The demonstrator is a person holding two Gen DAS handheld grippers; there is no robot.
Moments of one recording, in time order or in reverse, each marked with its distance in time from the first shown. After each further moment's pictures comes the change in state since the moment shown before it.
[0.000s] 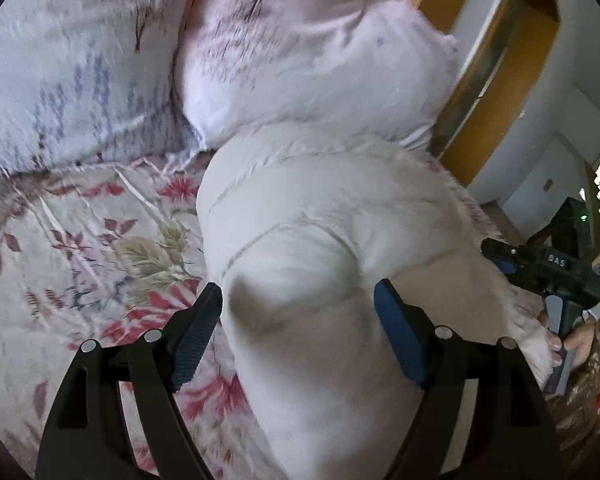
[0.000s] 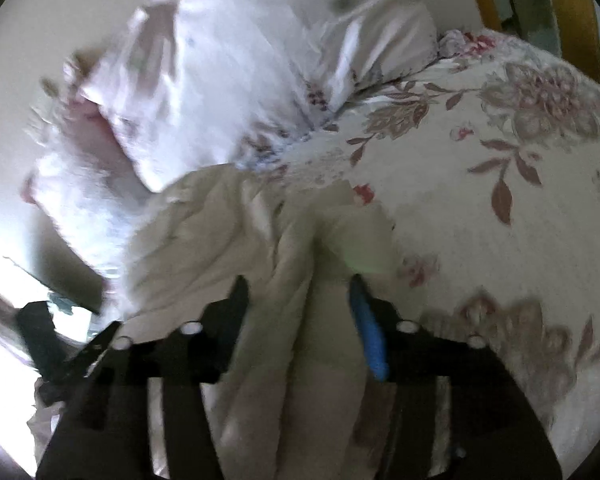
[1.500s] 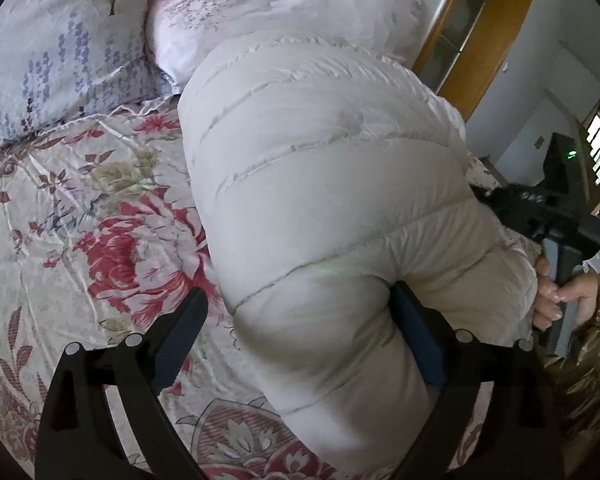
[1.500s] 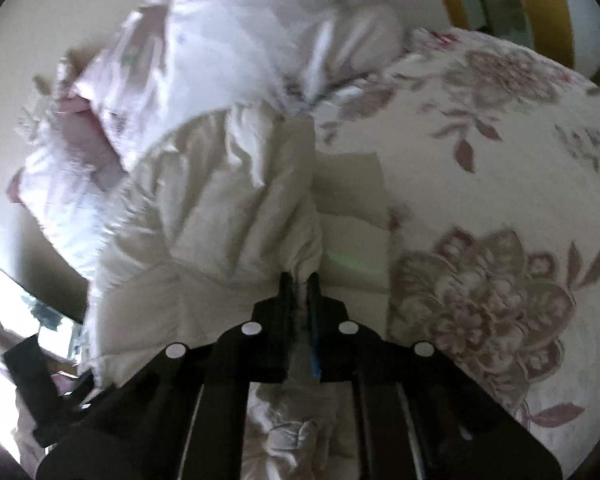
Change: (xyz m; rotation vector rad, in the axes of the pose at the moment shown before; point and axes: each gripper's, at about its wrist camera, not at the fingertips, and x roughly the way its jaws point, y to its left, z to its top) left arm 0.006 -0.024 -0.057 0.089 0.126 -0.018; right arm 0.013 -0.006 -0.046 0.030 -0.066 -0.147
